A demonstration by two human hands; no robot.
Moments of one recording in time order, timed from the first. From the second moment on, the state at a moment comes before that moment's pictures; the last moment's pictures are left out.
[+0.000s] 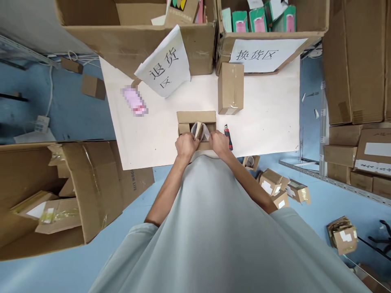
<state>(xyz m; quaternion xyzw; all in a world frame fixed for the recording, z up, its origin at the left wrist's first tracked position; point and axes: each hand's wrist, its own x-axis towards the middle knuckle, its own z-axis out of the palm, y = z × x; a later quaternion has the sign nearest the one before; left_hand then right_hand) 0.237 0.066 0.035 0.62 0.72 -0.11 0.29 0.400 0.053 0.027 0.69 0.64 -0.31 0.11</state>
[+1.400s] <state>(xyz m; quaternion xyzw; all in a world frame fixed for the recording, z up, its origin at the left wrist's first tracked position) 0.135 0.121 0.138 0.64 0.60 0.30 0.37 0.426 0.064 0.025 0.72 0.60 -0.35 -0.09</state>
